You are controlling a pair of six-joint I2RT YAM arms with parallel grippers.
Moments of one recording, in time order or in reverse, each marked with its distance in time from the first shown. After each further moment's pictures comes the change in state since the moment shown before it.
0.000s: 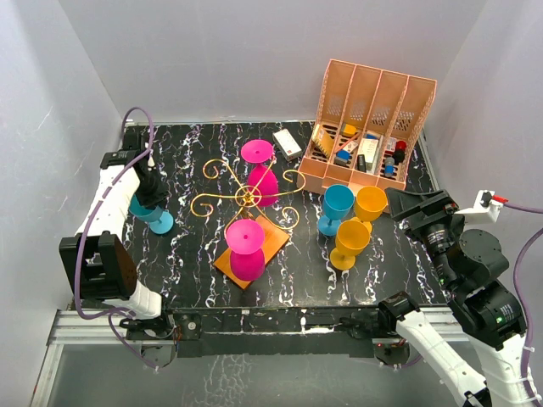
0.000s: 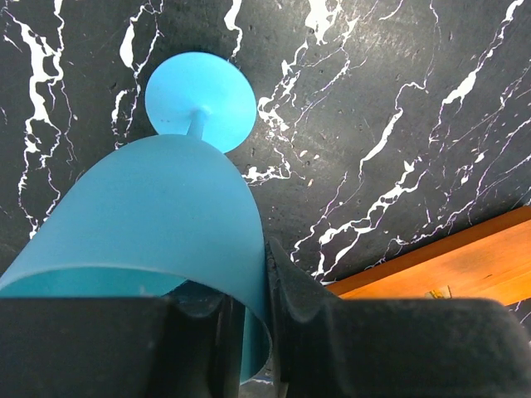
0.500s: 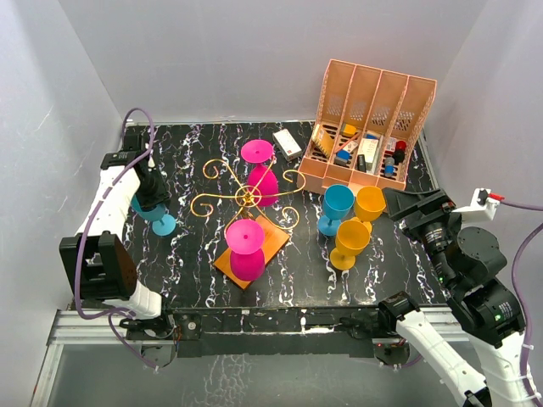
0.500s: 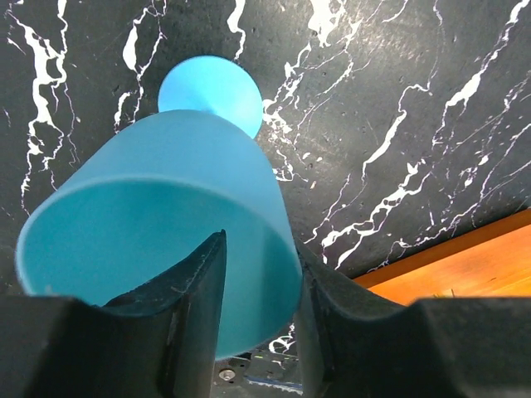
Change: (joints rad) left arm 0.001 -0.002 -0.023 0.019 -0.006 0.004; right arm 0.000 0.011 0.000 0.000 -0.020 0.007
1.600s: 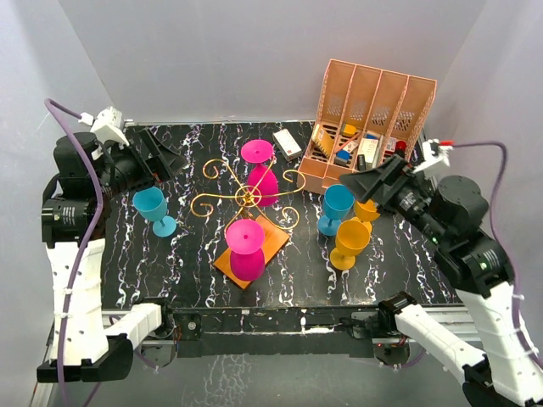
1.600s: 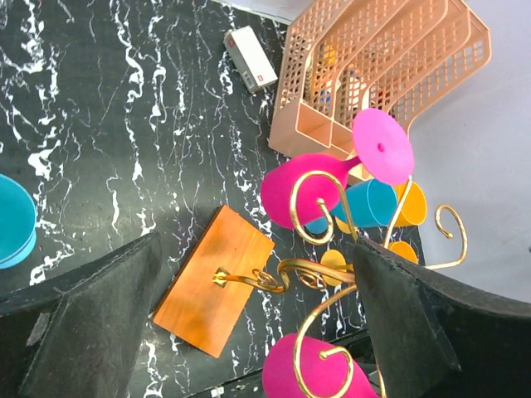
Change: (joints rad) left arm -0.045 -0.499 0.247 0.076 0.460 -0.132; right arm 0.000 0.288 0.201 0.035 -0.386 -0.058
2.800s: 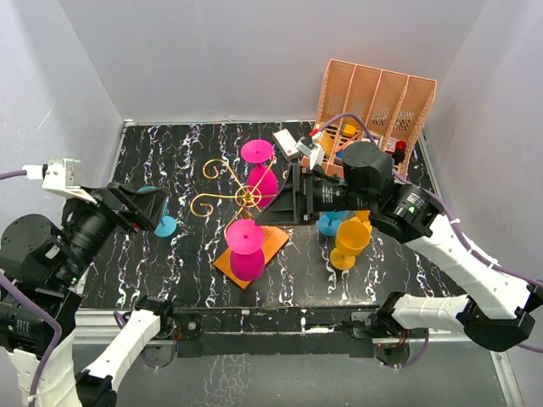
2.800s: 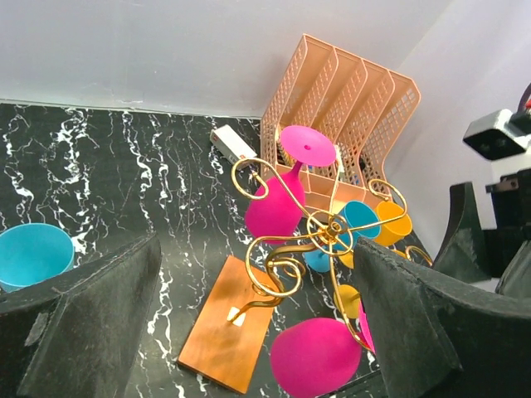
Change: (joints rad) left arm -0.243 -0.339 0.018 0.031 -0.267 0.090; right arm 0.401 0.429 0.206 0.115 -0.508 0.130
